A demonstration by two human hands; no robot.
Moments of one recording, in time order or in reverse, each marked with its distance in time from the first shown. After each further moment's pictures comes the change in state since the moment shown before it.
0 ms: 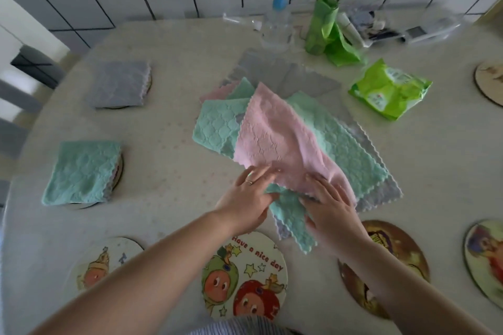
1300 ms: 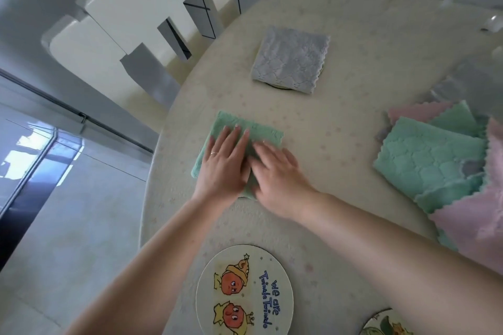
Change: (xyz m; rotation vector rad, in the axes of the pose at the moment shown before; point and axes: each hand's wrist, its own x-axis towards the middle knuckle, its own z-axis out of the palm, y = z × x) left_hand -0.198 -0.263 -0.007 -0.132 0.280 -0.862; right_hand 0.211 -0.341 0.054 0.033 -0.256 -0.546
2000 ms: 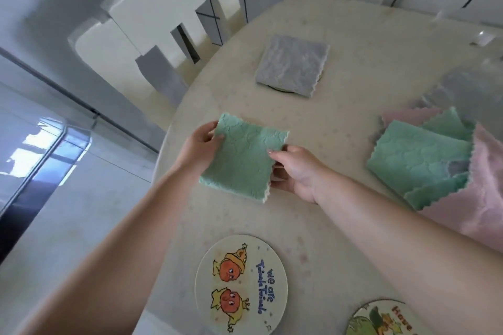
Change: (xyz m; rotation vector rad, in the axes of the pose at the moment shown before) left_hand 0.012 -0.020 -0.042 -0.989 -0.013 -0.602; right_hand -0.003 0.004 -0.028 1.476 -0.034 0.681
